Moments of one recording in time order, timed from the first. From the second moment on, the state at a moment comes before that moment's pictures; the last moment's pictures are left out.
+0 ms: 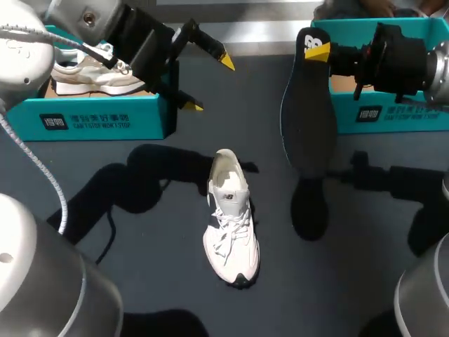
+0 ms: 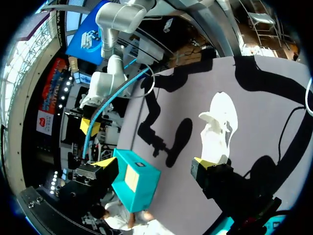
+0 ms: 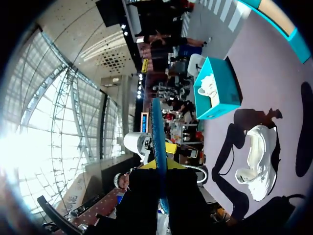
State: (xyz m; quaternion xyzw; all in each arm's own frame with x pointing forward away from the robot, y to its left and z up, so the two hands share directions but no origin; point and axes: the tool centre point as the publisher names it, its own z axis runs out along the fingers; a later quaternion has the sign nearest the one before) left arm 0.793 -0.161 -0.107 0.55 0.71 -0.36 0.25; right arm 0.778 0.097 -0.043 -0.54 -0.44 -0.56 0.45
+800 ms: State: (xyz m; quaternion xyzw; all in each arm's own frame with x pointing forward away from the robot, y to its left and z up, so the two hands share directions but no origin) left arm 0.782 -0.169 -0.098 0.59 0.56 -0.42 0.41; right arm 0.813 0.101 -0.099 -0.61 -0.33 -0.49 0.53
